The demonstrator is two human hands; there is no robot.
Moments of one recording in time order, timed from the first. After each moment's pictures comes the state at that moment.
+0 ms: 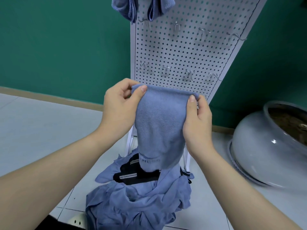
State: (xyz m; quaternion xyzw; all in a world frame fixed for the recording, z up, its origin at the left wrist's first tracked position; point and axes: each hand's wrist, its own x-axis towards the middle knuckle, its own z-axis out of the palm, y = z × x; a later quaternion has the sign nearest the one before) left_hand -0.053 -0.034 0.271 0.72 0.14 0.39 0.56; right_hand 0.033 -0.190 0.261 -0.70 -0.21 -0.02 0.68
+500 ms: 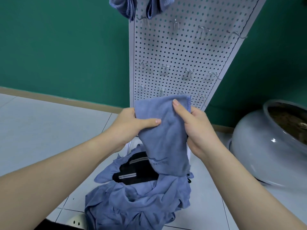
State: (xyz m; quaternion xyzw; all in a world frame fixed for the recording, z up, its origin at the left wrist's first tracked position) left_hand -0.047 -0.041 0.241 0.66 0.20 0.12 0.71; right_hand 0.036 -0.197 0.270 -0.65 -0.14 0.24 0.70
